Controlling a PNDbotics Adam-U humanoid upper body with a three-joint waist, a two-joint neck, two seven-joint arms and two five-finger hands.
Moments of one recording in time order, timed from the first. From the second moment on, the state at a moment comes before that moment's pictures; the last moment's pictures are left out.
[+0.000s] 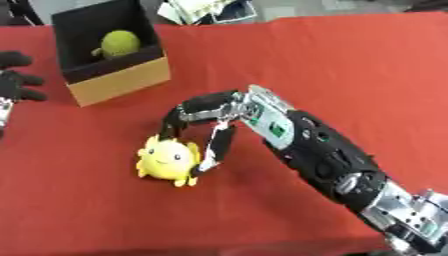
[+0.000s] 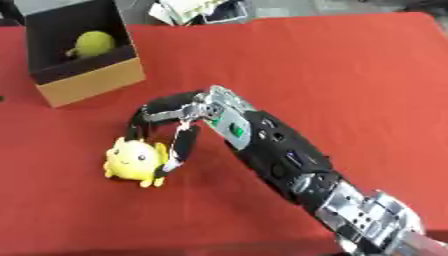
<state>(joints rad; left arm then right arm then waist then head) -0.31 0.25 -0.05 -1.84 0.06 -0.02 -0.10 -0.84 -0.20 0.47 -1.13 0.59 -0.48 0.64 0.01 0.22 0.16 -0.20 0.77</state>
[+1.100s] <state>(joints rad) -0.31 0.25 -0.06 -1.86 0.07 -0.02 -0.10 -0.94 -0.27 0.44 -1.15 0.59 -0.46 0.32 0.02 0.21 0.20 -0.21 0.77</state>
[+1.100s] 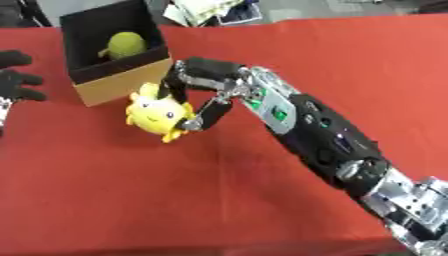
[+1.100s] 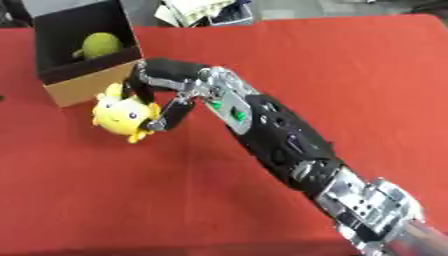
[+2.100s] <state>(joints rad) -0.41 0.22 -0.11 -1.93 0.14 -0.01 -0.16 -1.20 -0.32 0.22 -0.92 0.73 -0.27 0.15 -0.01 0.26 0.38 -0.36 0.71</state>
